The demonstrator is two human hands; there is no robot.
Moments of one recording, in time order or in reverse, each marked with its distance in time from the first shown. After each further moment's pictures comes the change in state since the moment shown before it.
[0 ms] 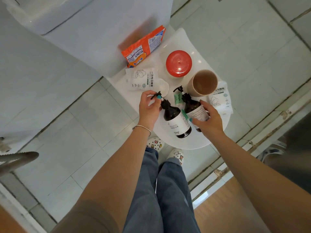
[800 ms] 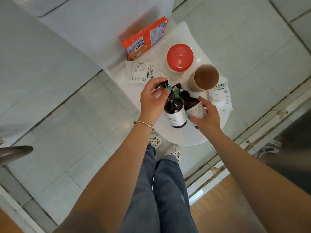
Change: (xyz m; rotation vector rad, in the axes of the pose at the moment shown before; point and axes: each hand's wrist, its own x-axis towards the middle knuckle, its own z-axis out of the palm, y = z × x) left_hand -0.021 0.024 0.012 0.058 -0.047 0.292; right_hand -0.002 0.004 0.009 -0.047 0.052 -0.031
